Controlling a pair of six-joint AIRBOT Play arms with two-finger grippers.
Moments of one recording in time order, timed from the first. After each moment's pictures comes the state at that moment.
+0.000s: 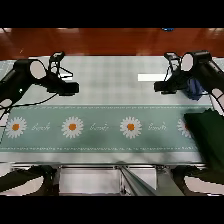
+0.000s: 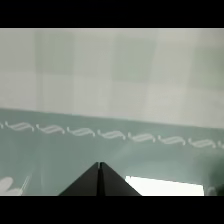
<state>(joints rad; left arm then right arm) -0.25 -1.33 1.19 1.40 -1.11 -1.67 0.19 -1.44 1.34 -1.59 1.26 1.71</state>
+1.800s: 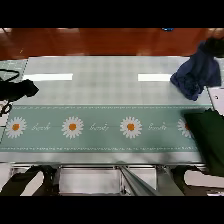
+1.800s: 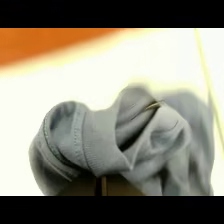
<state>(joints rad) 0.13 -0.84 0.97 1.39 -1.09 -1.64 -0.25 -1.43 1.71 -1.37 1.00 1.49</state>
